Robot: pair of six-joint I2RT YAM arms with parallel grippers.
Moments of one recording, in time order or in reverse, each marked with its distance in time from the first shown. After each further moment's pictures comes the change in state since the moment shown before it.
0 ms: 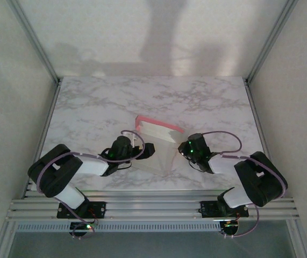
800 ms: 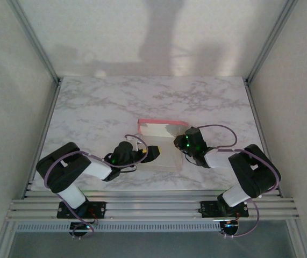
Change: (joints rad) left arm -0.091 0.080 -0.048 0.261 0.035 -0.160; right arm 0.000 0.095 0.084 0.083 -0.024 -0.057
